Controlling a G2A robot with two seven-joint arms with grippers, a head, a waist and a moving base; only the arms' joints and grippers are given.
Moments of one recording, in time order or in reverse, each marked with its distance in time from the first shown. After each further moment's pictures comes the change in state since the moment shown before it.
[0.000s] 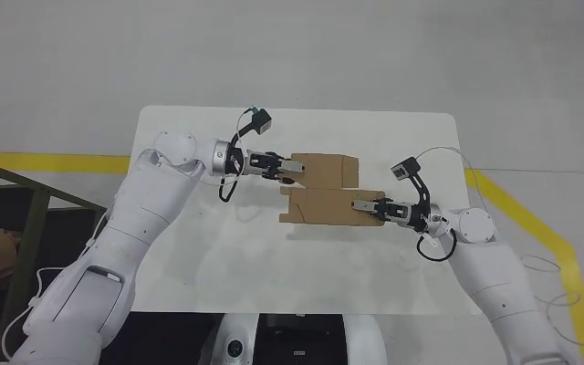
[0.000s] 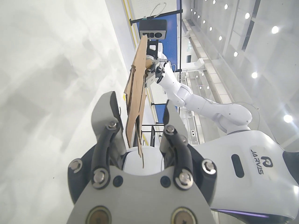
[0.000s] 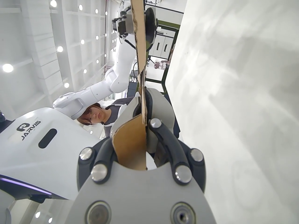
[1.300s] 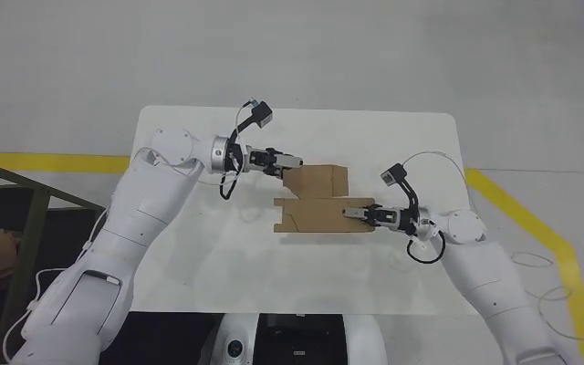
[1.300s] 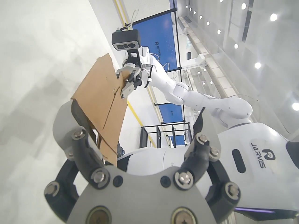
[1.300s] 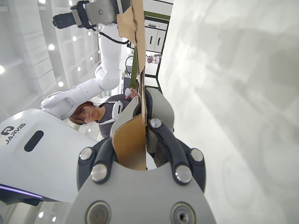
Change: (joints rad) left arm 0.018 0.006 -0.036 -0.092 0.023 -0.018 0.018; right arm 0.026 -0.011 -0.077 0.042 -0.057 -0.017 -0.023
